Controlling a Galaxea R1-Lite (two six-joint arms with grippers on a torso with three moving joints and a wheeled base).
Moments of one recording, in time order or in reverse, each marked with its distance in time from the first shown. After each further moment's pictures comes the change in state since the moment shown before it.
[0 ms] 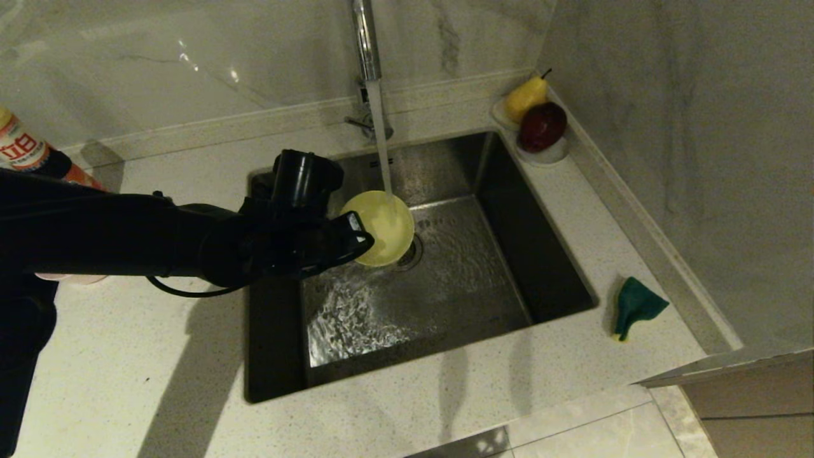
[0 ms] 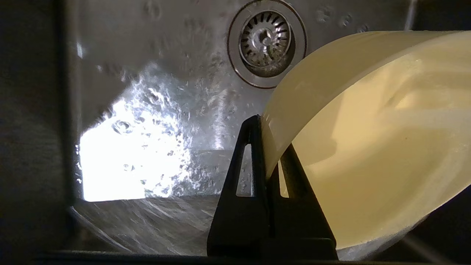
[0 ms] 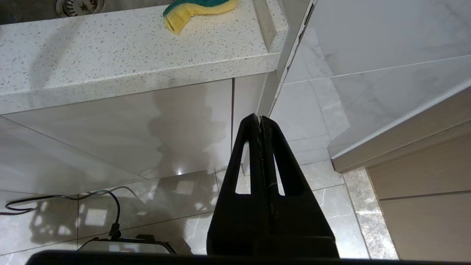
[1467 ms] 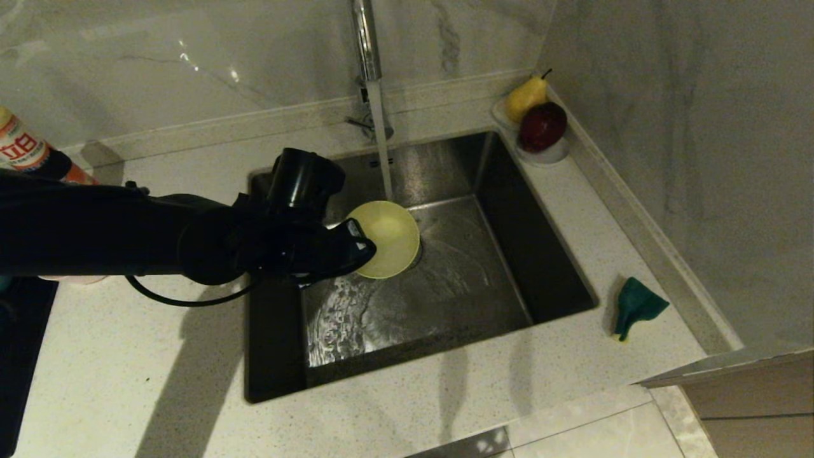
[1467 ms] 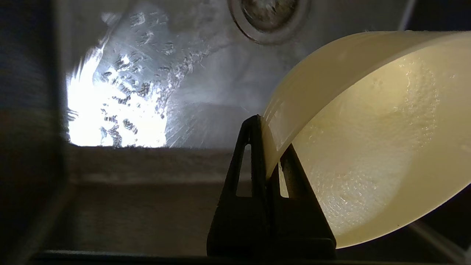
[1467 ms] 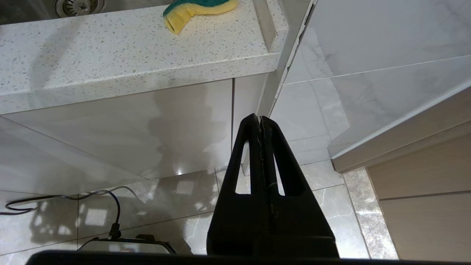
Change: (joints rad) left arm -0.027 -0.057 0.012 0.147 -0.055 -0.125; right arm 0.000 0.000 0.000 0.000 0.000 0.000
